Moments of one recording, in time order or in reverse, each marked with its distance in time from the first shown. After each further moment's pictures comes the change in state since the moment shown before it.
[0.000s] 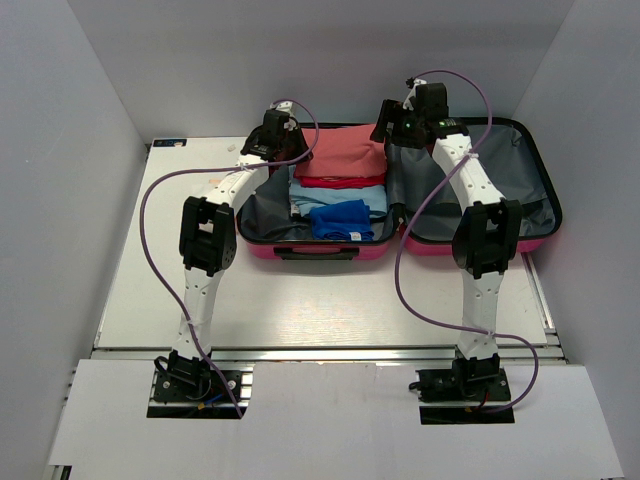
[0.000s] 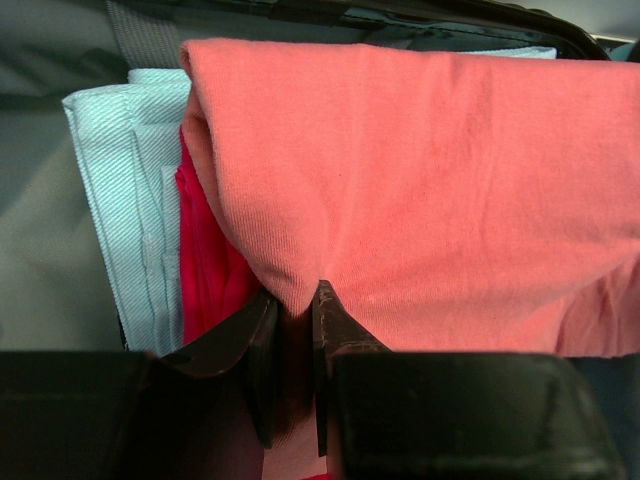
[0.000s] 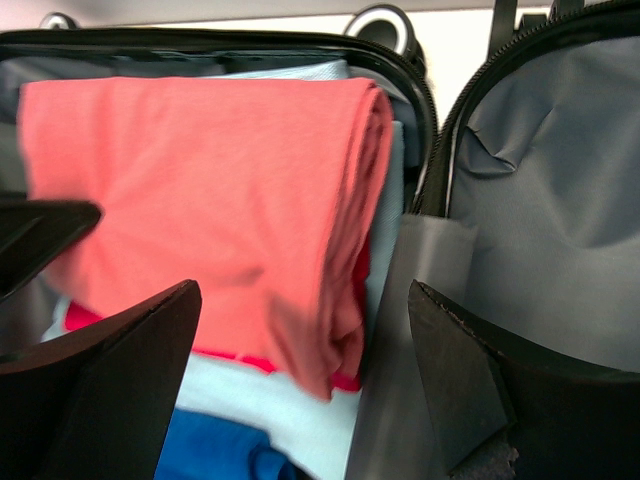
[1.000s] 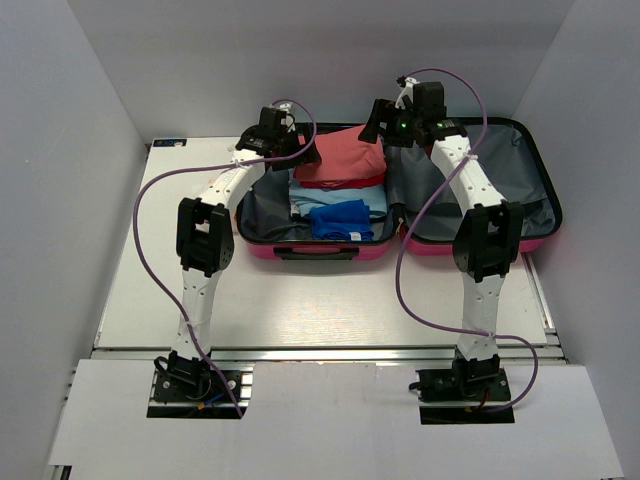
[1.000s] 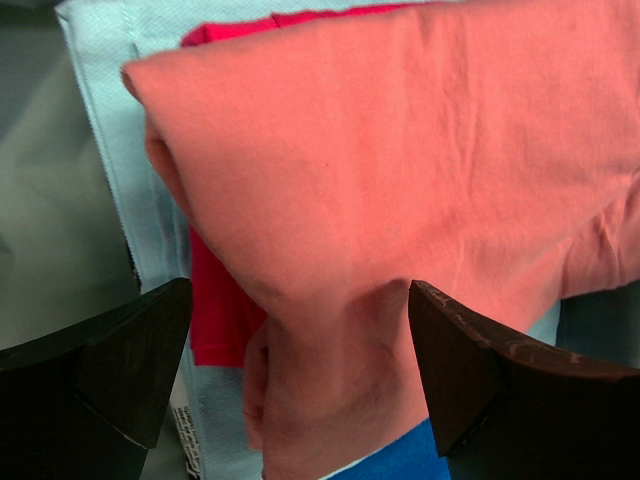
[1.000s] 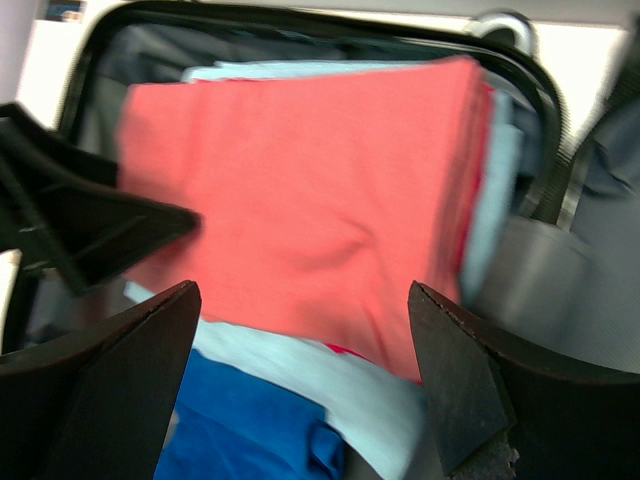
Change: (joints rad) left arm 0.010 -0.025 0.046 -0.191 0.066 0.018; right arm 0.023 -0.069 -0.062 0.040 -0.146 -0.007
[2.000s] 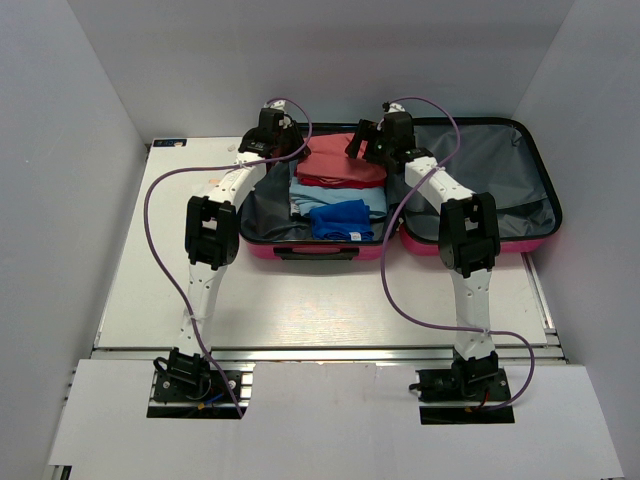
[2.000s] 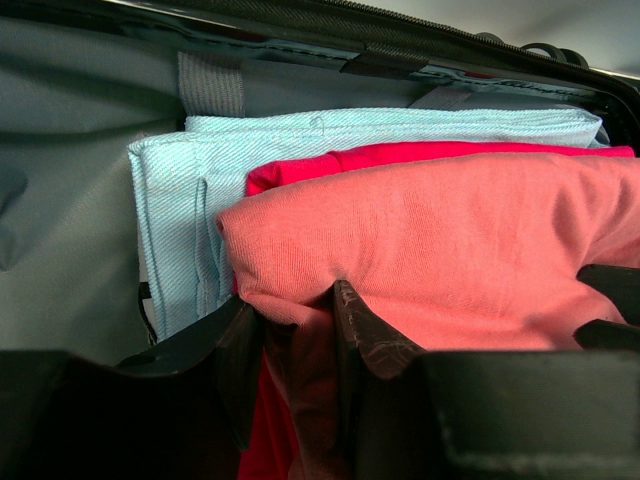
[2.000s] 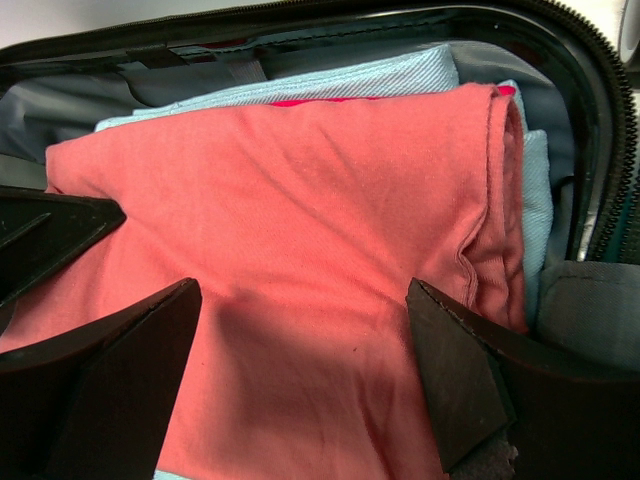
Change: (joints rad) left arm 0.033 0.164 0.128 0.151 -0.042 -0.061; right arm 0.081 0.100 -0.234 0.415 0.236 0.159
